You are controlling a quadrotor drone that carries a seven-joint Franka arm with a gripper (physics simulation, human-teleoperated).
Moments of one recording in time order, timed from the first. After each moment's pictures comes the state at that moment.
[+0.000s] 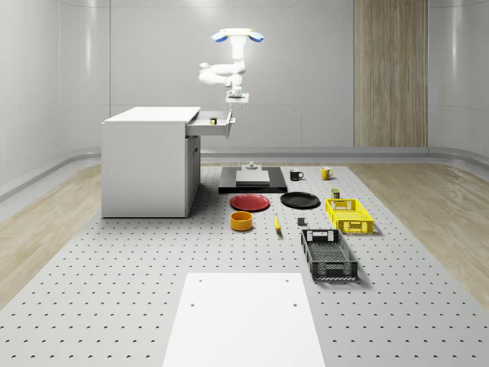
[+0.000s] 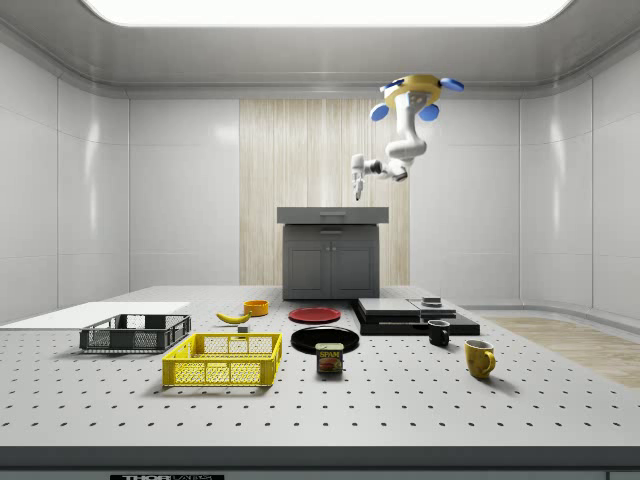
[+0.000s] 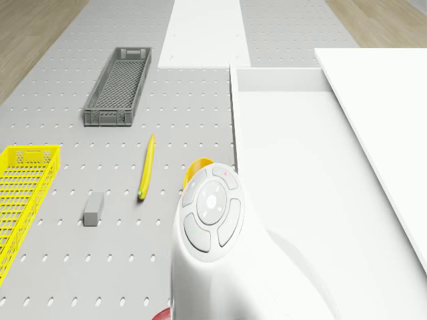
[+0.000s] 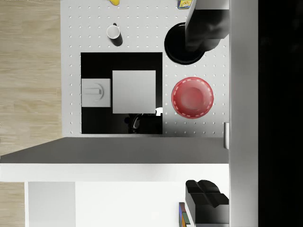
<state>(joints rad) -1.29 -1.60 1.20 -2.81 -2.03 1.55 1.76</state>
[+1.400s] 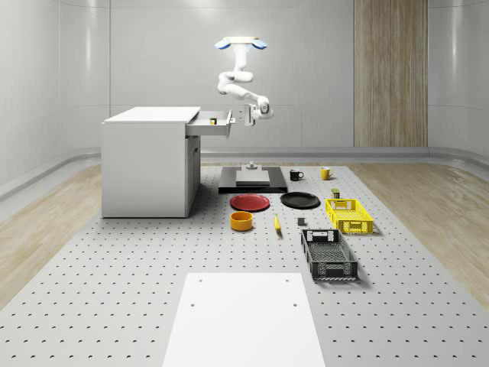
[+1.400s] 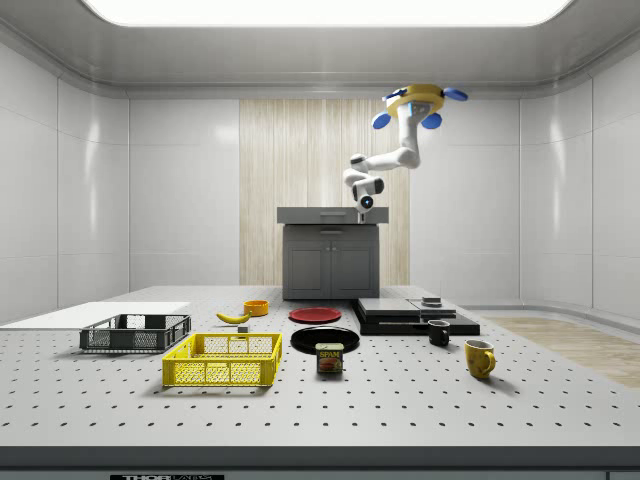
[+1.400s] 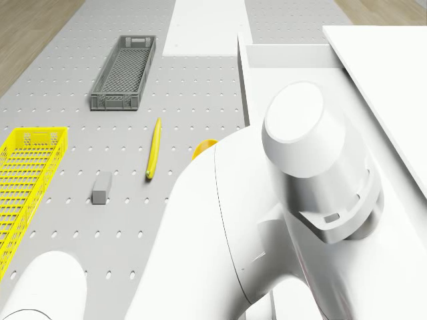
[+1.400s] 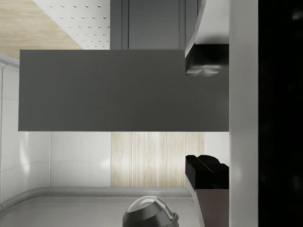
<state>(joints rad) -2.50 -1.59 1.00 -2.25 -1.68 0.48 2.59</state>
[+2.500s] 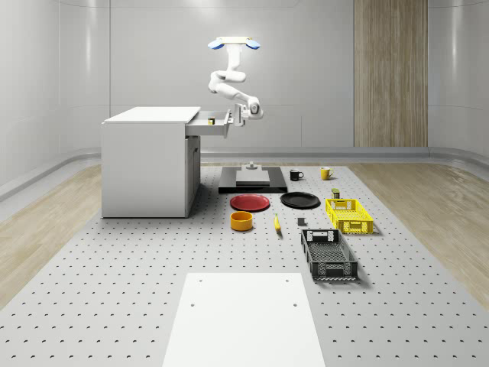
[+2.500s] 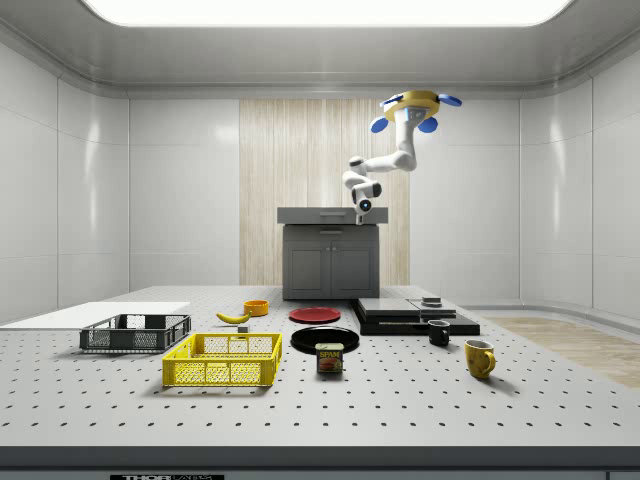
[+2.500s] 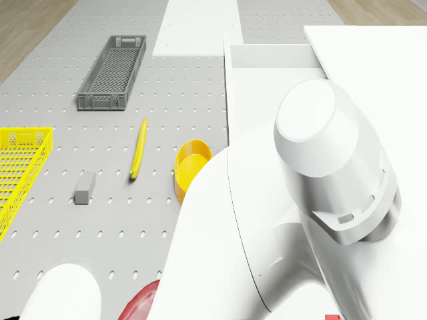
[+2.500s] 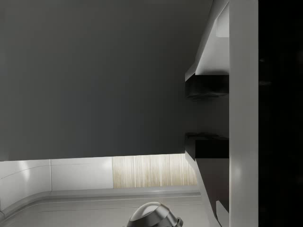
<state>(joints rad) -2.45 -1.63 0.95 -2.31 -1.70 0.50 2.65</state>
